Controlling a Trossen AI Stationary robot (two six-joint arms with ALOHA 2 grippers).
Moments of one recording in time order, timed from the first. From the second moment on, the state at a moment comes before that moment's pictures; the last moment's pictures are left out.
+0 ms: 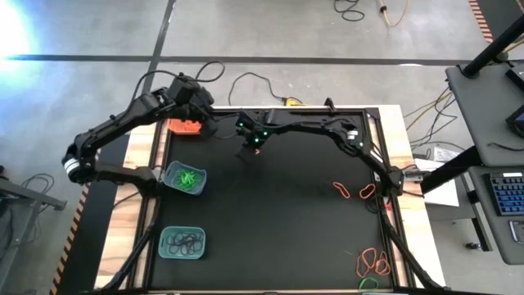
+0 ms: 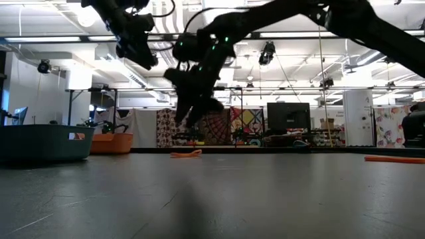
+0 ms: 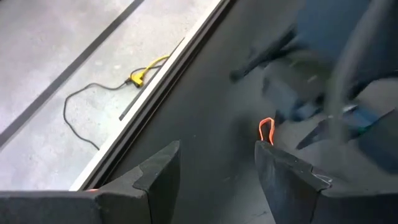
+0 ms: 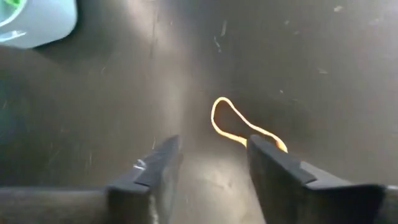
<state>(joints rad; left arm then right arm) 0.66 1.22 1.21 -0.79 0.05 0.13 -0.31 2.36 2.17 -0.92 -0.18 0.25</state>
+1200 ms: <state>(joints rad) 0.49 1.56 0.70 -0.05 0.14 0.15 -0.31 1.80 1.49 -0.75 0.05 0.44</state>
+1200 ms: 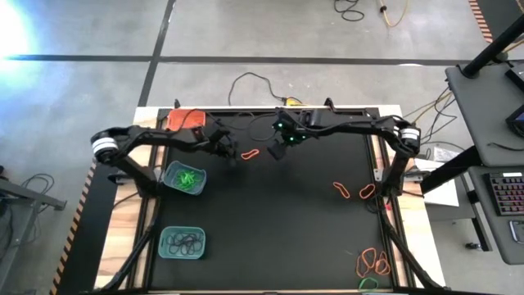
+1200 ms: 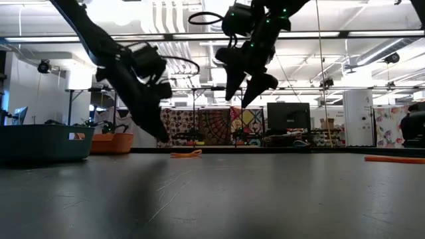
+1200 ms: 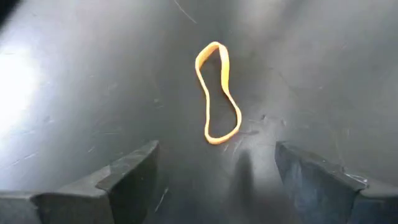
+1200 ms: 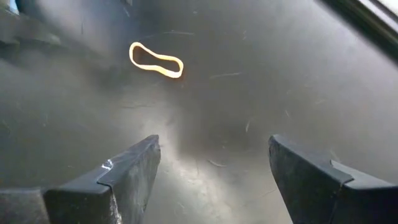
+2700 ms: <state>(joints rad) 0.39 1.87 0.87 0.13 0.04 0.08 -0.31 1.80 1.48 -0.75 0.05 0.50</state>
